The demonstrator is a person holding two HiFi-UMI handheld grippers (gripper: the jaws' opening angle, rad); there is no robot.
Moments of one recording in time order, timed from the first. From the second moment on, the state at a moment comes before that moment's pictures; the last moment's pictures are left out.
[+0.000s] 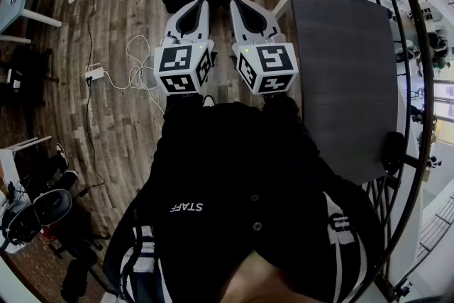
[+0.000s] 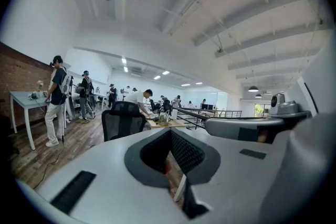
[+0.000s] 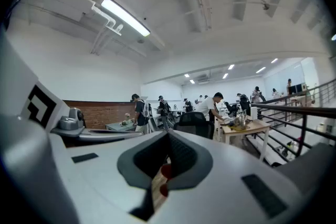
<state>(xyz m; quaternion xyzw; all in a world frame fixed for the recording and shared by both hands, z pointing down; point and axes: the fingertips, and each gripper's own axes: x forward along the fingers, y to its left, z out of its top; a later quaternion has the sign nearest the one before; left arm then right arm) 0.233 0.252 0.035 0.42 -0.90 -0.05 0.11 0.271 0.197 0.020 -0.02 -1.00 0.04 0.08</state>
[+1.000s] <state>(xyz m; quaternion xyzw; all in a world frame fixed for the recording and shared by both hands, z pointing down) 0.171 0.311 0.071 0.42 -0.89 -0.06 0.14 0.222 0.238 0.049 0.01 -1.00 0.05 0.08</state>
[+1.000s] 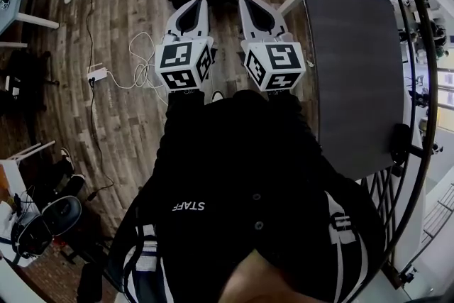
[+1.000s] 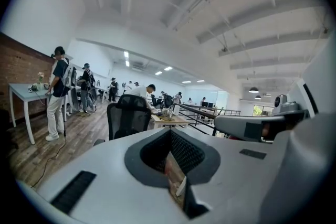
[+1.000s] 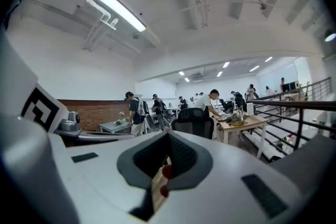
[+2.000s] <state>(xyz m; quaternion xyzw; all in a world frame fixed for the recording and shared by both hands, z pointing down) -0.037 0.294 0.128 0.32 -0.92 -0.10 0.19 0.020 0.164 0.114 -0.01 -0.99 0.07 0.14</state>
